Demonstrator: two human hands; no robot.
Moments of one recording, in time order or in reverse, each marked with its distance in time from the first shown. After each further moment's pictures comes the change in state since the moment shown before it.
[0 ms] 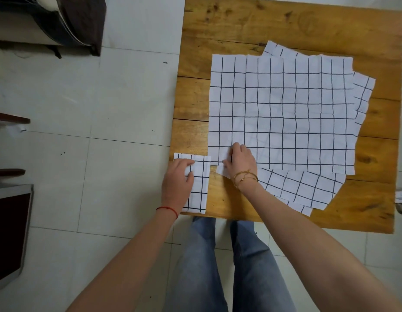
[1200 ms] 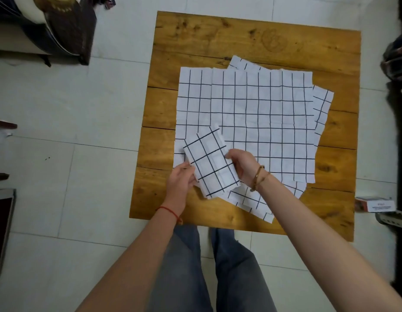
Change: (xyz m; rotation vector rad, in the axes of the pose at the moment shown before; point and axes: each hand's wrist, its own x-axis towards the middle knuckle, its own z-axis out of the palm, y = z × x) left_hand -0.001 0.109 0.062 -1.028 -0.084 -0.677; right_hand 0.007 0.083 -0.101 1.291 -0.486 0.491
